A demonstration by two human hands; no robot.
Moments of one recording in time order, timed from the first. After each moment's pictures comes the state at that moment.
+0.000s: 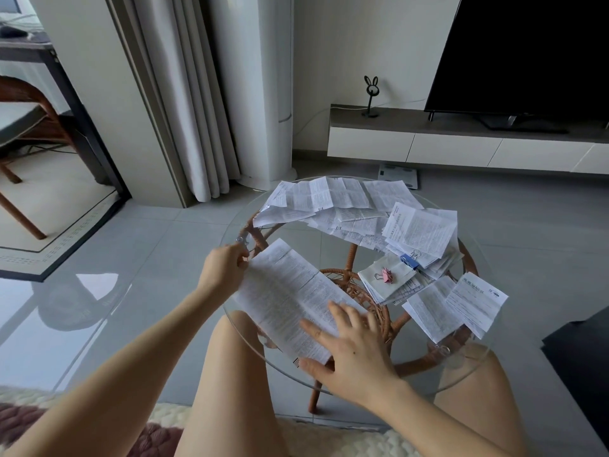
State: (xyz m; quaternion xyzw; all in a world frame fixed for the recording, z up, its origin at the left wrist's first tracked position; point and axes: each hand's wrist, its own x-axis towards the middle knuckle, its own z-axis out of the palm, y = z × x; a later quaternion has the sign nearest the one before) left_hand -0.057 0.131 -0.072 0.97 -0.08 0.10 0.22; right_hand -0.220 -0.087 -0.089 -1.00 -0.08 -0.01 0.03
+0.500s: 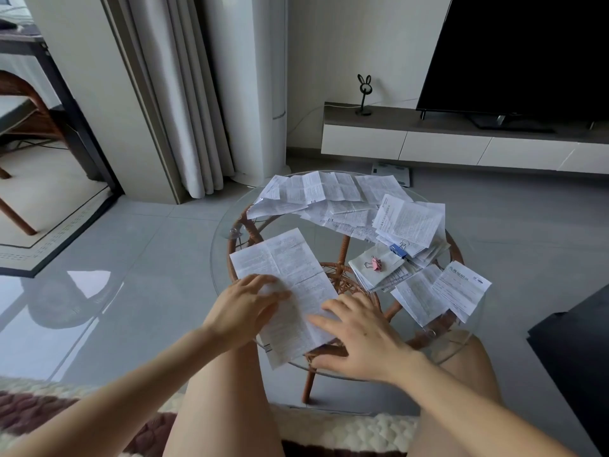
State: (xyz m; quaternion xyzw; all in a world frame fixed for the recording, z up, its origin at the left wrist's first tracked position) left_hand -0.137 0.121 -0.103 0.91 -0.37 0.13 0.14; right_hand -0.221 -0.120 -0.079 -0.97 -0.25 -0.07 0.01
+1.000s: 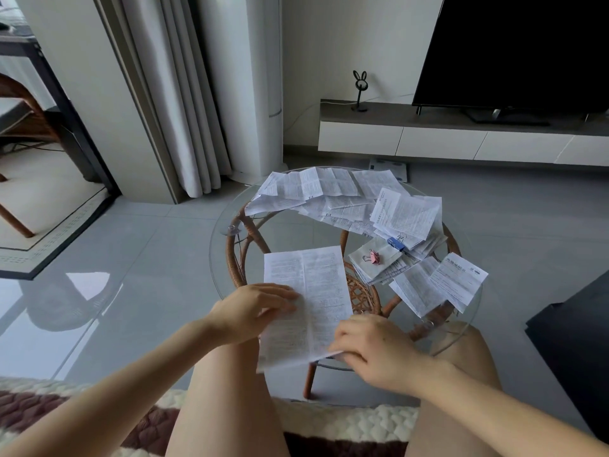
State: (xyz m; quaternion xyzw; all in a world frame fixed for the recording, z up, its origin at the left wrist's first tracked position) left_hand -0.138 0.117 -0.097 0.85 -0.46 0.00 0.26; right_hand -0.250 -0.131 -0.064 -0.94 -0.31 -0.02 0.15
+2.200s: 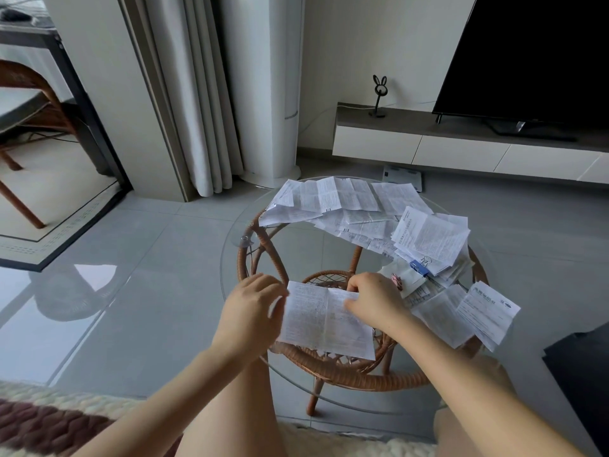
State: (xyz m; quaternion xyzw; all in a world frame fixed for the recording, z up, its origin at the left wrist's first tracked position) left_hand -0.145 0.102 -0.065 0.90 -0.26 0.19 0.28; right_hand -0.138 -0.117 -0.055 -0.99 0.01 0.03 0.15
